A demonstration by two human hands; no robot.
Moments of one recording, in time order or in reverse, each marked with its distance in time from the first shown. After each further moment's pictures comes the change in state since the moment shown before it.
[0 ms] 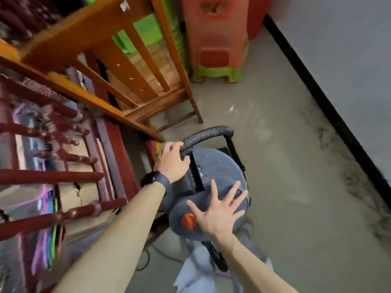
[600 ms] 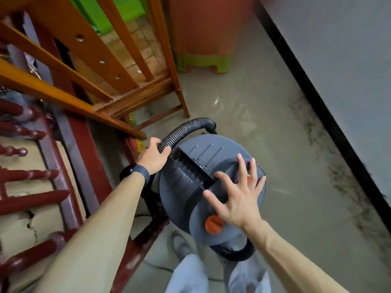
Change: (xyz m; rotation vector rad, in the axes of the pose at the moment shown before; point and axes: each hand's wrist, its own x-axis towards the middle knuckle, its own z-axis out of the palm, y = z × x) left_hand 0.105 -0.055 0.024 -0.114 -0.157 -0.149; right_hand 0.089 0.034 -0.026 -0.086 0.448 -0.418
